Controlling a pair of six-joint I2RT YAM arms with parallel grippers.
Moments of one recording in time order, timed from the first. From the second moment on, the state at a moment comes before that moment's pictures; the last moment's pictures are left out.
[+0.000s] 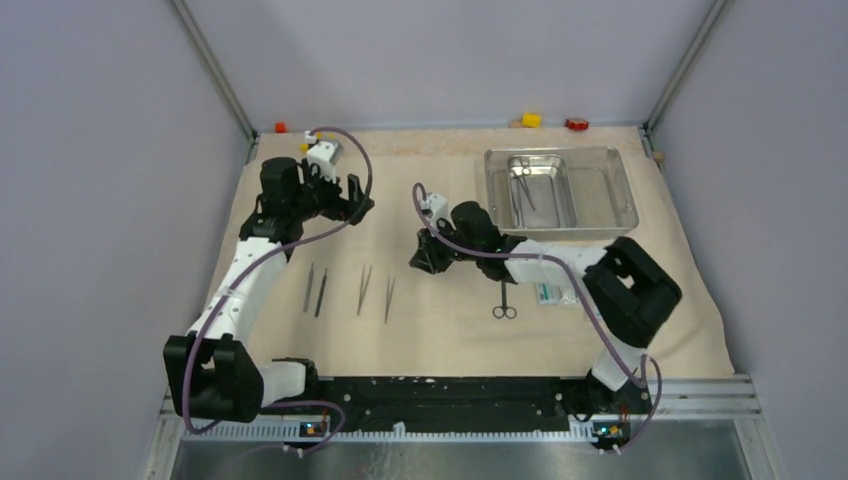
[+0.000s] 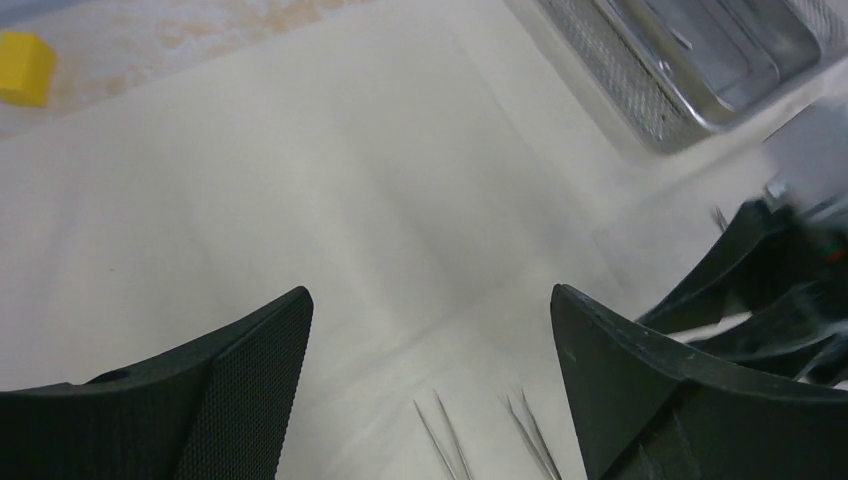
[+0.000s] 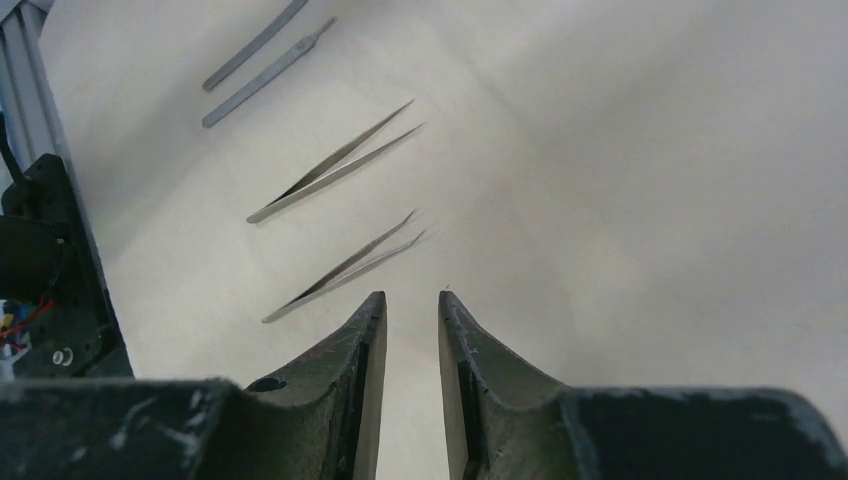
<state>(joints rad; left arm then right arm) -0.08 1.23 1.02 -0.19 0.47 0.03 0.82 1.81 1.01 0.28 -0.36 0.24</state>
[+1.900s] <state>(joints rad) -0.36 1.69 1.00 -0.52 0.37 0.29 0.60 1.30 0.81 0.11 -0.26 -0.24</state>
